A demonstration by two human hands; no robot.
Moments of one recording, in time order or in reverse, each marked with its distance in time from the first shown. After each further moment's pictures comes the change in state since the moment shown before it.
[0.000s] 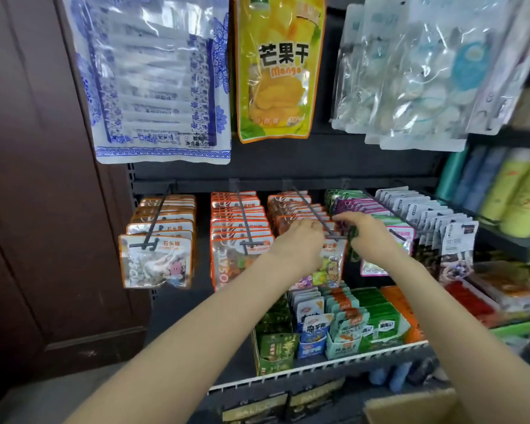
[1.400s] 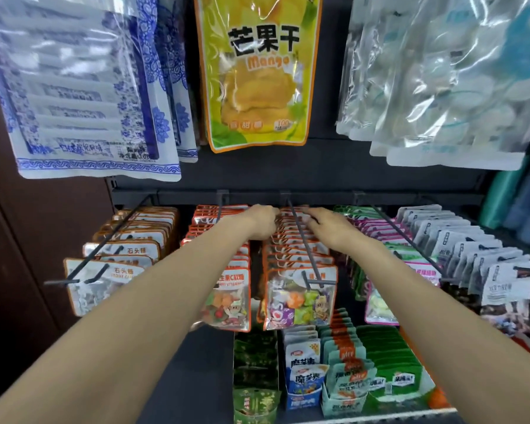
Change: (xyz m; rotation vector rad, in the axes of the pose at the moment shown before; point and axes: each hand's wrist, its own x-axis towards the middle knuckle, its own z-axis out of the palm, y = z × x) left_hand 0.120 -0.077 -0.015 0.013 -0.170 -0.355; right_hand 0.136 0.022 0.039 -0.003 -0.250 -0.179
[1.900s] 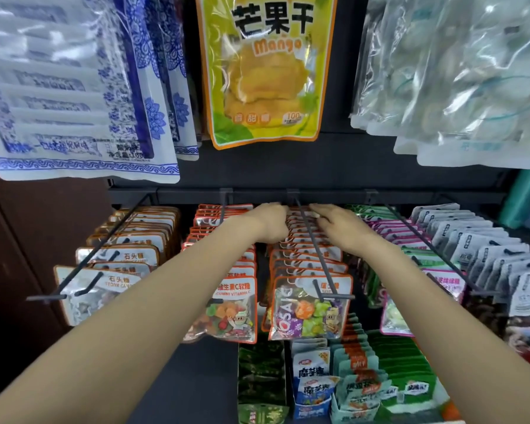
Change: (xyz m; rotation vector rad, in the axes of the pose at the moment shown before) left_hand 0.008 0.000 -0.001 -0.016 0.011 0.019; right_hand 0.016 0.011 0.006 -0.029 -0.014 0.012
